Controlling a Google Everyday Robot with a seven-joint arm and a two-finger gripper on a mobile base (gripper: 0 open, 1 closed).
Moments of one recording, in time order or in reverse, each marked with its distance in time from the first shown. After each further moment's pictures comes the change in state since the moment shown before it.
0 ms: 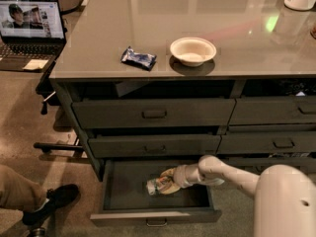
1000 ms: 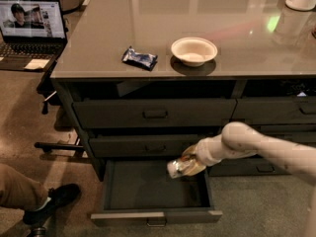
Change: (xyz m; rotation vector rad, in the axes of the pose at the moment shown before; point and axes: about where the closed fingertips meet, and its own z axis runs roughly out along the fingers) arm -0.096 -0.029 -0.191 0.014 0.229 -0.088
